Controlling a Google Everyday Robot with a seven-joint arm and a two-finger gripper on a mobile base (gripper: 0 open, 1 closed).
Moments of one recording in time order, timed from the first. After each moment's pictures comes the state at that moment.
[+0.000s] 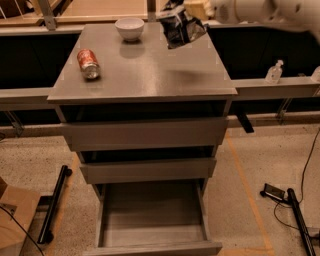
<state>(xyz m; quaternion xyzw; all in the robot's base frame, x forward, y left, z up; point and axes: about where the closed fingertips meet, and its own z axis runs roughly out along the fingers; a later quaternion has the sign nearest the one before) 0.753 -0.093 1.058 -0.40 0.67 0.11 0.62</state>
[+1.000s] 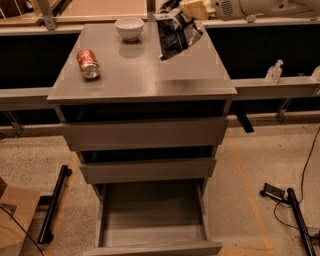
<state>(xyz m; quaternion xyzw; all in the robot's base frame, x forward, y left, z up) 0.712 -0.078 1.068 -0.45 0.67 0.12 0.58</state>
